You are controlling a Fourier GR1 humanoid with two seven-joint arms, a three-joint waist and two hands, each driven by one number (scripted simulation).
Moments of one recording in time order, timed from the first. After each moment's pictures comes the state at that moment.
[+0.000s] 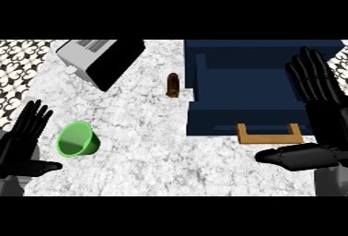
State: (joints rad) left arm -0.11 0.34 0.33 -1.09 0.25 -0.47 -0.35; right arm -0.21 -0.16 -0.08 -1.91 -0.09 0.16 0.10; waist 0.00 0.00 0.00
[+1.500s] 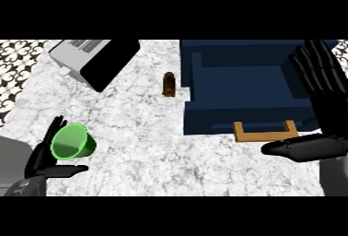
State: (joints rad) left arm -0.40 0.38 0.30 -0.22 -0.03 -0.34 -0.93; right arm -0.27 -0.19 -0.12 -1.87 -0.13 0.20 0.12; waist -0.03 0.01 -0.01
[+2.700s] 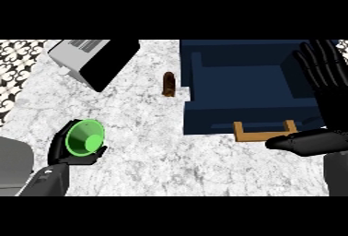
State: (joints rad) left arm -0.45 0.27 0.32 -0.28 -0.04 -0.18 -1.06; right arm -0.29 -0.21 -0.14 -1.85 -0.14 0.21 0.12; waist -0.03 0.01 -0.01
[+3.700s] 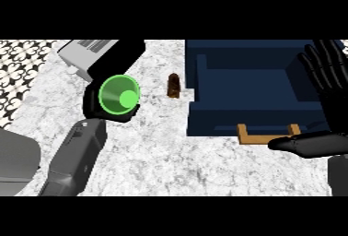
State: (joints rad) left arm -0.68 0.09 0.30 -0.53 0.04 -0.13 -0.96; right arm -0.27 -0.21 -0.15 -1.87 -0.12 0.19 0.15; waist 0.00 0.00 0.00
